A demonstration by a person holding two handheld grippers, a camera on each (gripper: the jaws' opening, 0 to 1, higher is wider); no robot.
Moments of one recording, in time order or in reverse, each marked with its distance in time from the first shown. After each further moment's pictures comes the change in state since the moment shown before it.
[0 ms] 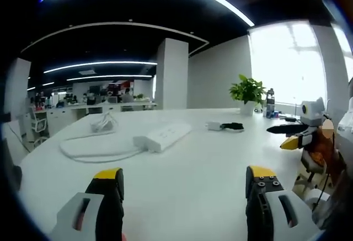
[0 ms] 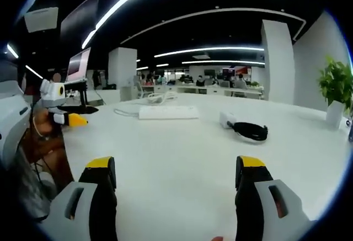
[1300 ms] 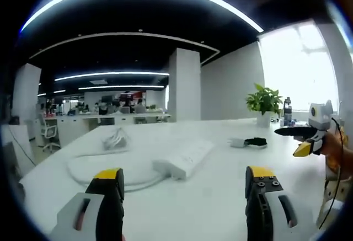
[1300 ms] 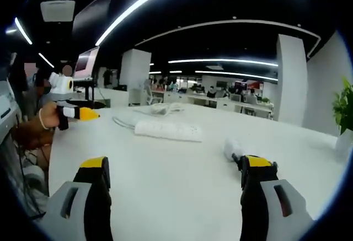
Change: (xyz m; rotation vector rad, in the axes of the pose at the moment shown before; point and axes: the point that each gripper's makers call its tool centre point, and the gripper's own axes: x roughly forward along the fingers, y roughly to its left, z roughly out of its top) left arm 0.042 0.049 0.043 0.003 -0.094 0.106; right arm 0.058 -0.020 0.045 -0.114 -0.074 0.084
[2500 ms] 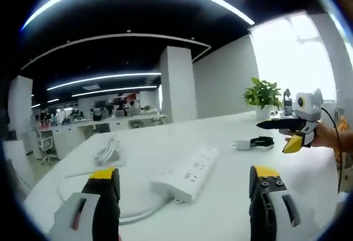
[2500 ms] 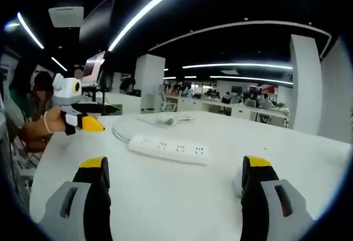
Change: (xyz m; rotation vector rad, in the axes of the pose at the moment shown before) left arm 0.055 -0.001 0.018 0.098 0.018 -0.023; right arm 0.075 -0.016 0.022 -0.017 -0.048 0.127
